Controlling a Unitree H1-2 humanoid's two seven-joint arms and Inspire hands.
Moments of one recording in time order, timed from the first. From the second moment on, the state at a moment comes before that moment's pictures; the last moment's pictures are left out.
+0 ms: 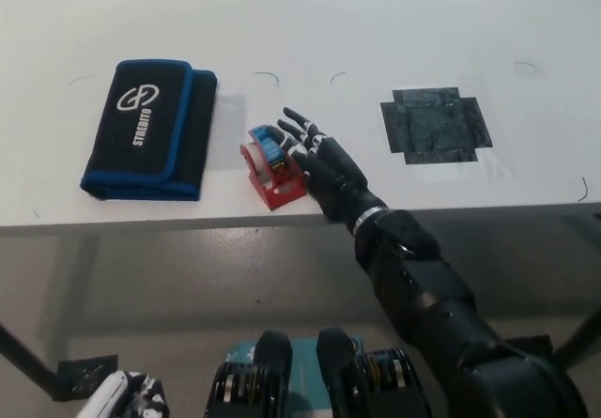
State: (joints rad) left_arm 0.11 0.37 -0.10 0.11 0.20 -0.09 -0.17; right_arm -0.90 0.13 -0.09 1.18 0.22 -0.27 0.29
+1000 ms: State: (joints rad) left_arm 0.12 0.37 -0.11 0.13 0.20 -0.09 -0.17; right_arm -0.26 -0.13 0.00 0.00 0.05 -0.19 0.28
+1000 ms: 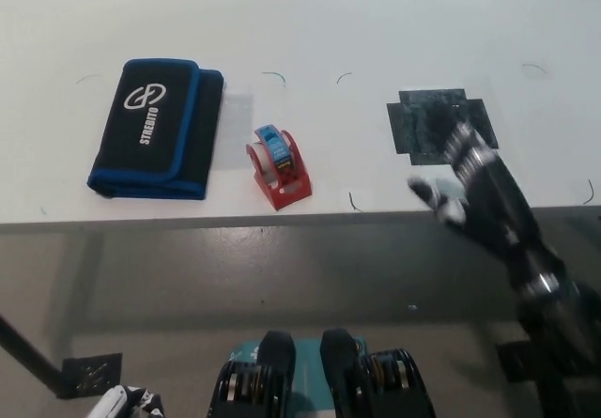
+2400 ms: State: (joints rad) left_arm 0.08 0.37 -0.10 0.10 0.22 -0.09 -0.17; right_arm 0.04 -0.28 0.11 0.14 -0.39 -0.40 0.11
